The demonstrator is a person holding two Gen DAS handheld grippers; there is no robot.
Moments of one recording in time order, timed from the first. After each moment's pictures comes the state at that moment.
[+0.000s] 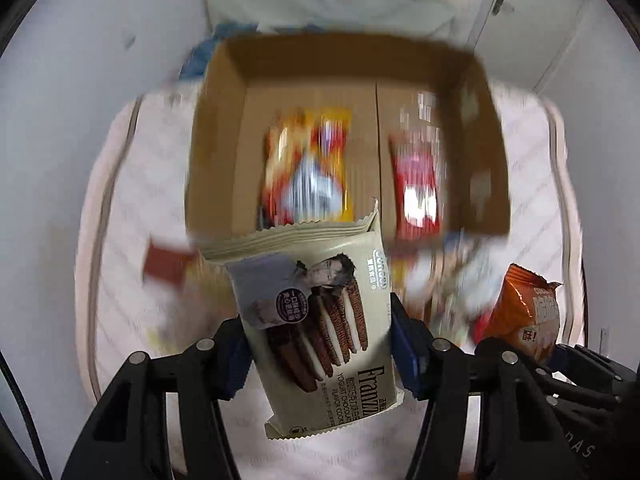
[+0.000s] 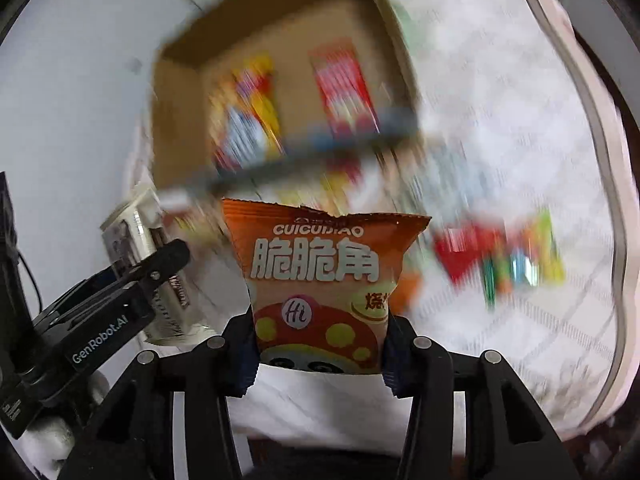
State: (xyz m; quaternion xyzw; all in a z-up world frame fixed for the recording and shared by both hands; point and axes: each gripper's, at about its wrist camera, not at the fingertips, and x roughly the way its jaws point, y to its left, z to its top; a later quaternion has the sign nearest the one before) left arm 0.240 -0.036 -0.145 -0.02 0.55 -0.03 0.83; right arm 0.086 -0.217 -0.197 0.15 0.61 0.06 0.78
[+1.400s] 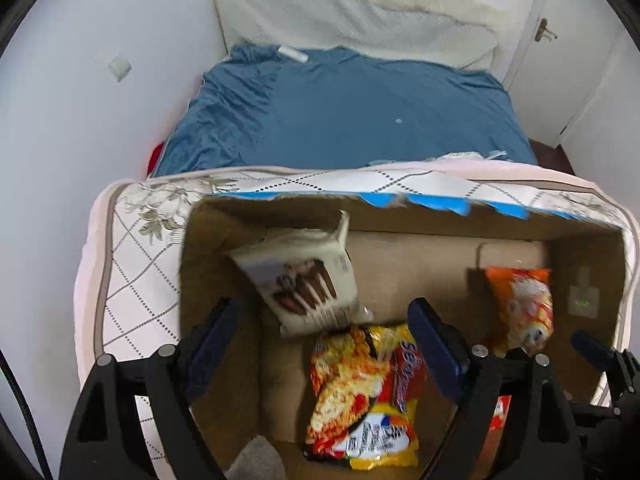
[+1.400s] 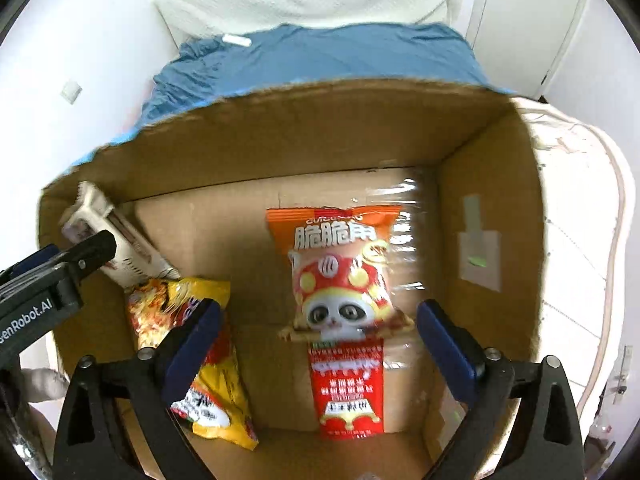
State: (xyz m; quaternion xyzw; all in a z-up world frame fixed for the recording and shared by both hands) left arm 0.450 0.018 -0.189 -0.01 0.54 0.01 0.84; right arm 0.327 -0.155 -0.242 0.04 0.58 -0.05 0.81
